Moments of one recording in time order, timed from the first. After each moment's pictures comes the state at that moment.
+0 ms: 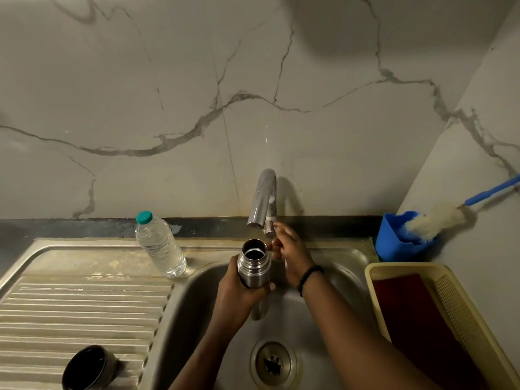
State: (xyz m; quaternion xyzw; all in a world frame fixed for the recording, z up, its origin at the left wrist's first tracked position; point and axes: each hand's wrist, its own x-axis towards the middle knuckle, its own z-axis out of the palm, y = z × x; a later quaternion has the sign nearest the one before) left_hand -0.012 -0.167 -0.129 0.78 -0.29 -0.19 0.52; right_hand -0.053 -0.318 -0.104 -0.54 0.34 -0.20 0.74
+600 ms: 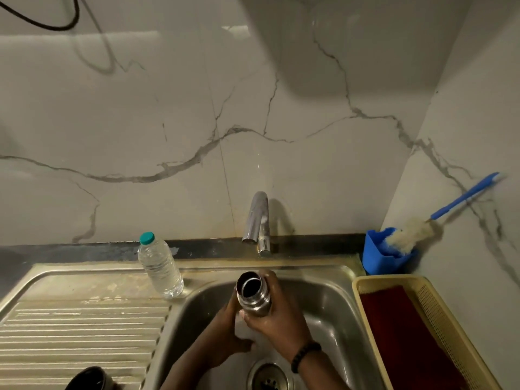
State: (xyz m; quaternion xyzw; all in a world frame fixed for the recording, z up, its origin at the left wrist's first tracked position) left_hand 0.007 -0.129 -0.143 0.76 -0.45 -0.32 0.35; right_hand -0.120 -0.246 -0.100 -0.79 0.27 -0.21 0.51
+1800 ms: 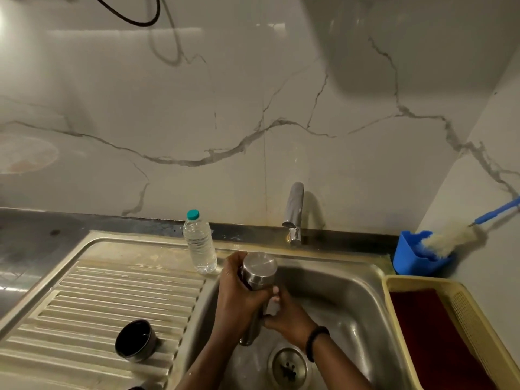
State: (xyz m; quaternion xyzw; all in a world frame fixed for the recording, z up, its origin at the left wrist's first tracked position) left_hand -0.023 -0.108 -0.087 0.75 -0.29 -0.07 0.59; right_hand -0.113 -0.217 -0.113 -0.75 0.22 0.00 0.62
